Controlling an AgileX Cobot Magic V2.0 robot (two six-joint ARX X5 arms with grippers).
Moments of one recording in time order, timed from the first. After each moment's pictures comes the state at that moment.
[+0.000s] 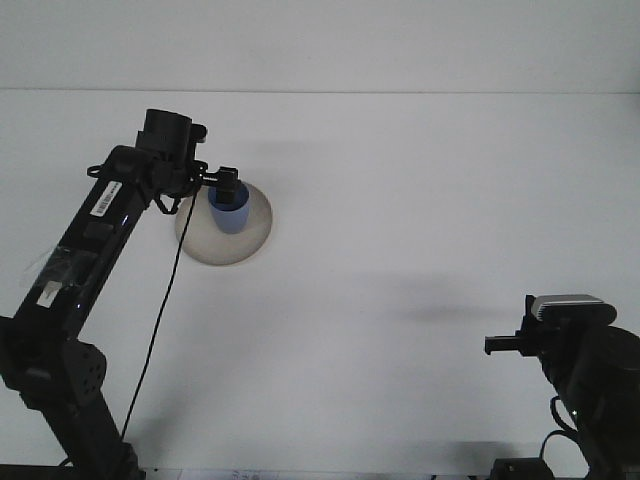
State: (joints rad) left arm -0.18 1.86 1.86 -0.82 0.06 -0.03; right arm 0.02 0.60 0.92 -0.80 -0.03 0.03
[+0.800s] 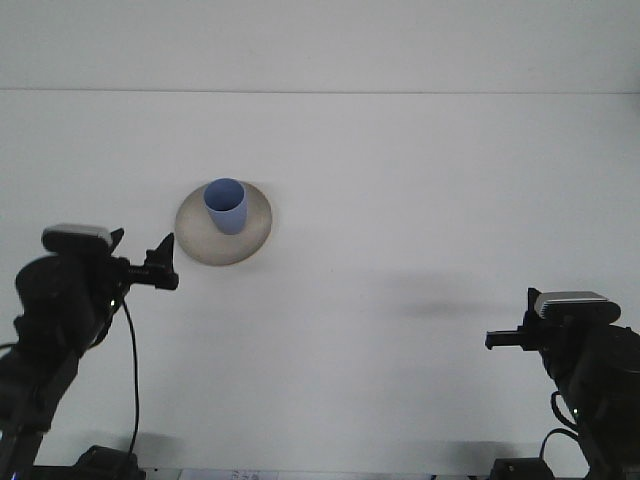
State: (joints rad) left arm -0.17 0.79 0.99 -0.41 -0.01 -0.09; right arm 0.02 0.60 0.92 -0.75 -0.03 0.03
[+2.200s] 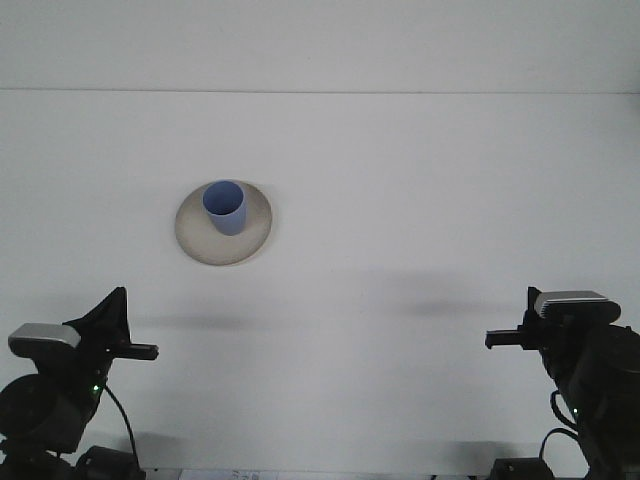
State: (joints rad) left arm -0.17 0.30 0.63 -0.29 -0.07 -0.14; right arm 0.02 0.60 0.92 -0.74 -0.03 0.03
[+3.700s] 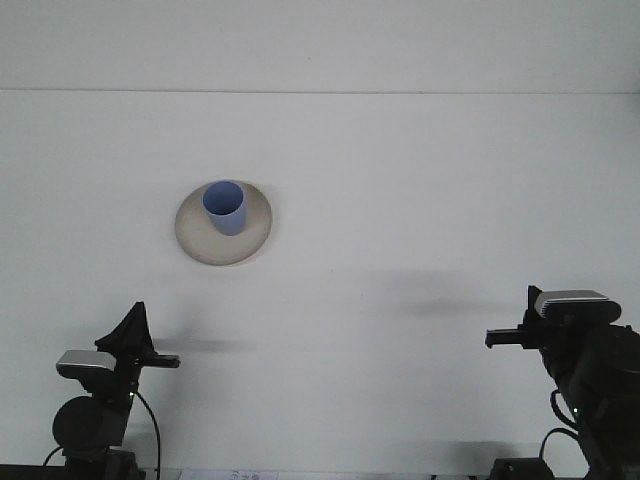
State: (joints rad) left arm -0.10 0.00 0.03 0.16 -0.05 -0.10; right arm 0.02 0.60 0.92 -0.73 -0.03 0.03
